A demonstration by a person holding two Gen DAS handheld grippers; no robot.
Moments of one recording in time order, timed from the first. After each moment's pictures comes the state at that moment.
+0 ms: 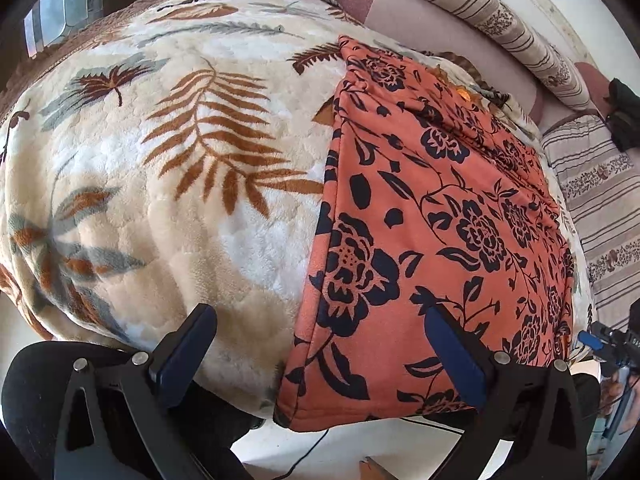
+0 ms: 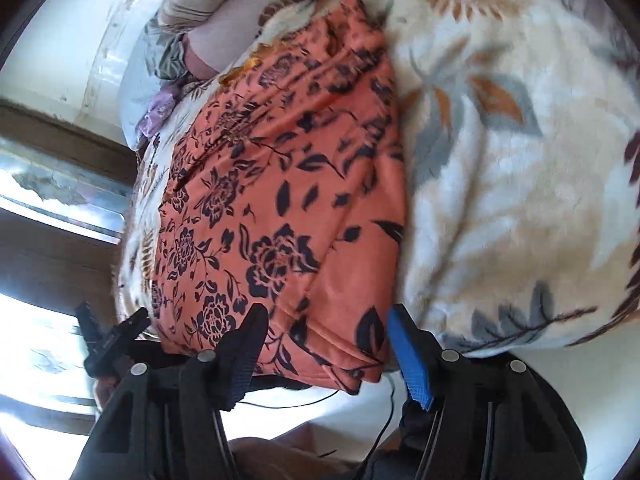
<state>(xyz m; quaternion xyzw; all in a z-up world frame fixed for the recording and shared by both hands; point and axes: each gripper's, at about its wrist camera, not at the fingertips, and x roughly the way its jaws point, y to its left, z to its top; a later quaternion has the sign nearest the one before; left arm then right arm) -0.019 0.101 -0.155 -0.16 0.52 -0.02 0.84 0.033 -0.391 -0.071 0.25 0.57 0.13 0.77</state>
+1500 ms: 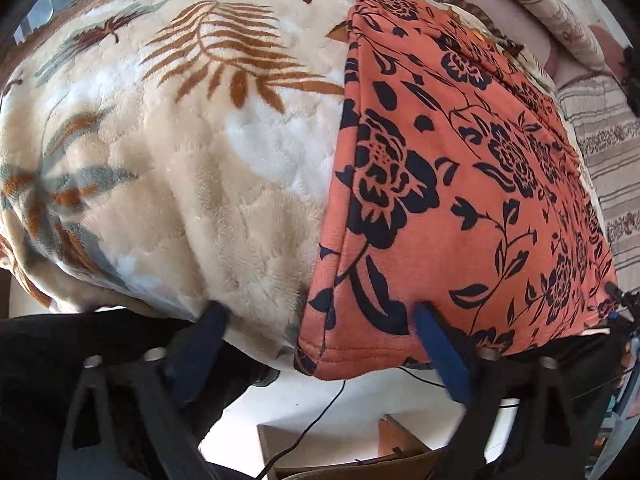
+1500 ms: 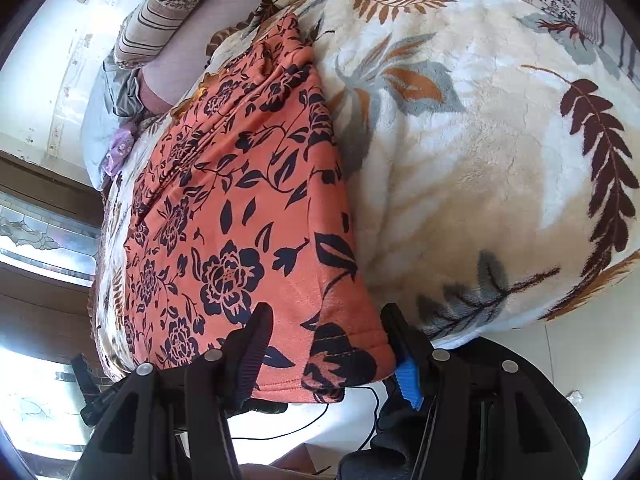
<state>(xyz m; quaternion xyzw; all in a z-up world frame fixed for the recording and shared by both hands) -0.034 0.103 -0.193 -0.14 0.60 -0.02 0.79 0.018 -0.418 -0.094 0.29 0.57 0.03 0.77</state>
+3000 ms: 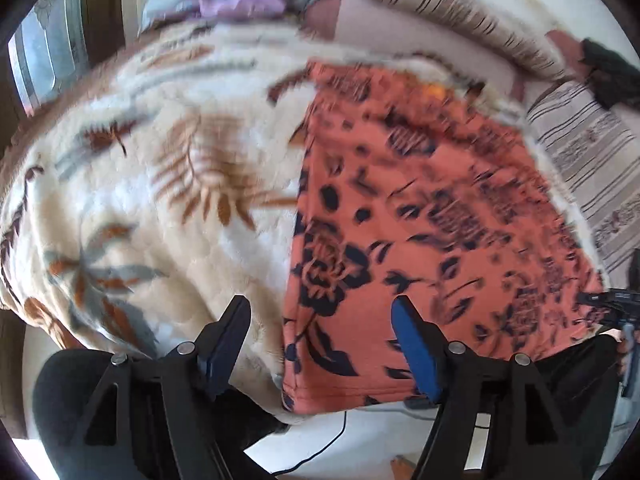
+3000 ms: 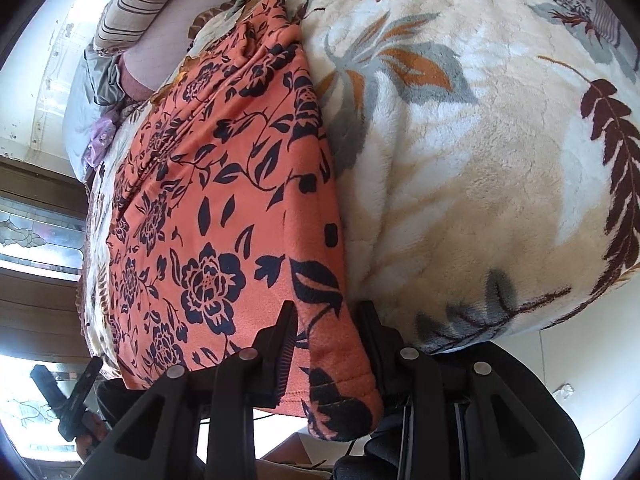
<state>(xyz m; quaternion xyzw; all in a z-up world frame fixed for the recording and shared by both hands) -0.025 0.079 -0.146 -0.09 0.52 -0.03 0.85 0.038 -0.418 -0.108 0.28 0.60 0.02 0.75</state>
